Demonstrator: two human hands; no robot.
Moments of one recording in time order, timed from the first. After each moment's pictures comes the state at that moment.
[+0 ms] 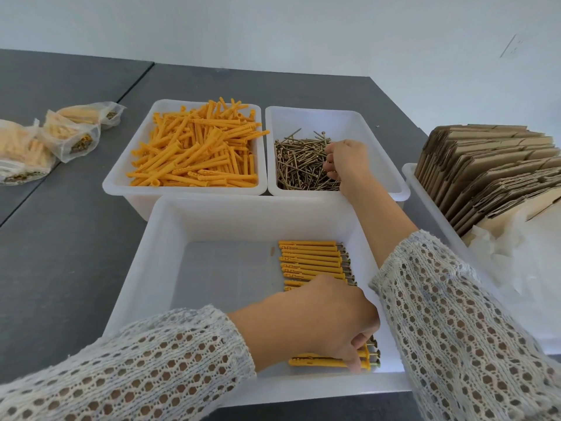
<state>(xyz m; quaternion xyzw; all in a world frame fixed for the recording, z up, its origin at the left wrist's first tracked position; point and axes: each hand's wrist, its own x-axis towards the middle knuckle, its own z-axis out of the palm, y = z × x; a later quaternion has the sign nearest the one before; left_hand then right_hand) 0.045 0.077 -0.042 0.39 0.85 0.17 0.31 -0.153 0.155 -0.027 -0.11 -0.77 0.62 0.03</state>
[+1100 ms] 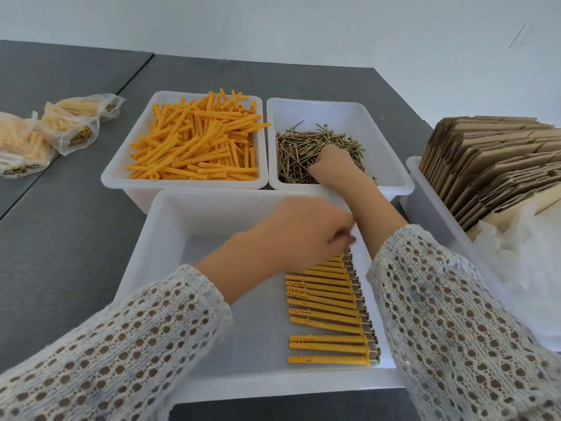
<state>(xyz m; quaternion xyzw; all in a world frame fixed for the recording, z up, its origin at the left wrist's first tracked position) 0.002 0.048 -0.022 0.30 0.94 0.14 -0.05 -0.151 0.147 -0.039 0.06 -0.97 0.24 -0.04</state>
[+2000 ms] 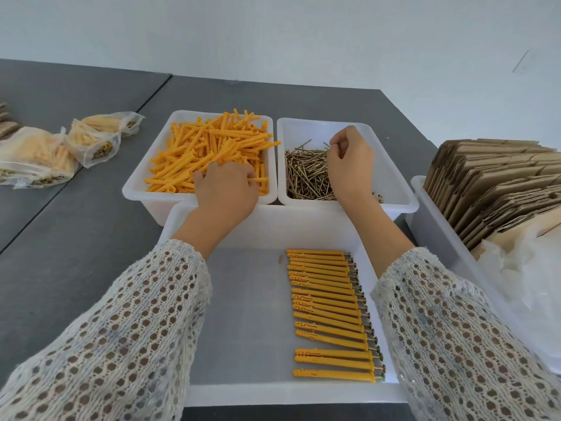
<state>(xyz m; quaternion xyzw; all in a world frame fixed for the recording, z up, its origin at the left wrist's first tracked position) -0.051 -0.044 -0.030 -0.12 0.97 0.17 -0.12 -0.137 0.143 -0.027 0.09 -0.85 0.46 0.26</state>
